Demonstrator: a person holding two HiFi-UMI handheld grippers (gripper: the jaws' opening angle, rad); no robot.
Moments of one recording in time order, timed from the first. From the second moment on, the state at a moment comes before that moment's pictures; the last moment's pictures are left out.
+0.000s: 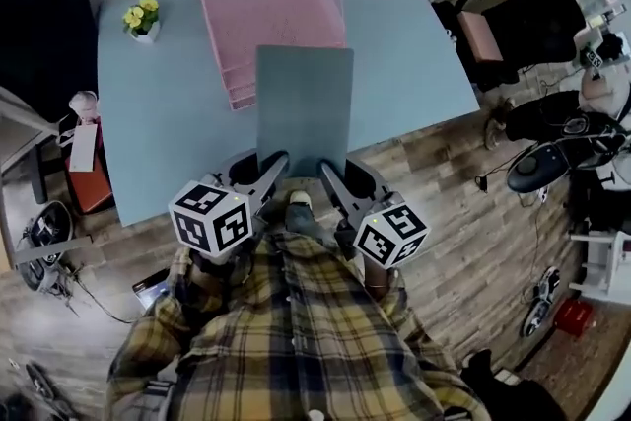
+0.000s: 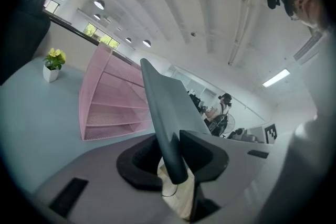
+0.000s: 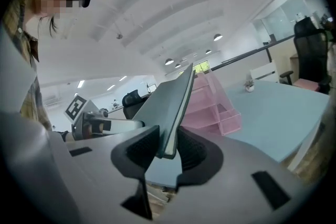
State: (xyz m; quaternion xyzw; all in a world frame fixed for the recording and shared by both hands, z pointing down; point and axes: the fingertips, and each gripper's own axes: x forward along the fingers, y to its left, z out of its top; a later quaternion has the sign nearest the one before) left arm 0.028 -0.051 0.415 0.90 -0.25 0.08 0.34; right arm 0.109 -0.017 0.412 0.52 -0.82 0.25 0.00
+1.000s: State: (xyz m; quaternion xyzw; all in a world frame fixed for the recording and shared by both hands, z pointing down) left arm 0.058 -0.099 0.411 0.83 -0.44 0.01 0.34; right arm 0.146 -0.101 0.410 0.34 -0.91 0.24 0.04
